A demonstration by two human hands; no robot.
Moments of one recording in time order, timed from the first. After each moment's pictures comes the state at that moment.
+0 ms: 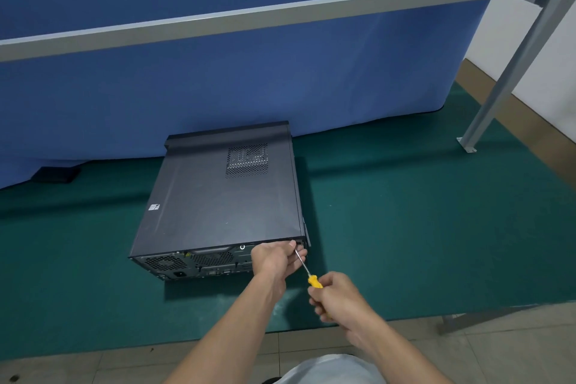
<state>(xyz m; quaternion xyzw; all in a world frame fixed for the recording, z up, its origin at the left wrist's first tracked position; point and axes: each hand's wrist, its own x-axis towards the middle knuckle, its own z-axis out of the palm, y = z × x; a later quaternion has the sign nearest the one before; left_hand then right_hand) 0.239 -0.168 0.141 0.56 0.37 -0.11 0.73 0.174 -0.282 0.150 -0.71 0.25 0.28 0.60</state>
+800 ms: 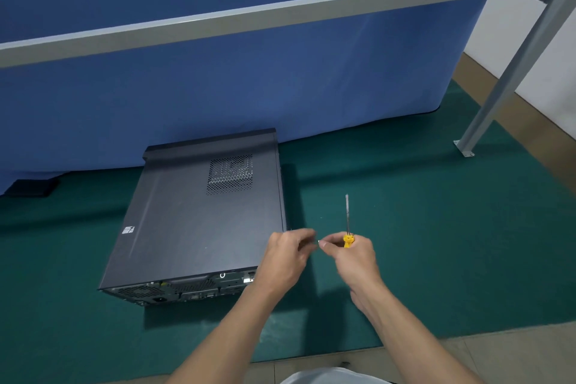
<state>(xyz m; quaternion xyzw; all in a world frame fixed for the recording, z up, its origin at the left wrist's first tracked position) 0.286 -0.193 0.156 0.92 -0.12 -0.05 0.38 0.263 -0.328 0.165 -0.71 0.29 0.08 0.64</state>
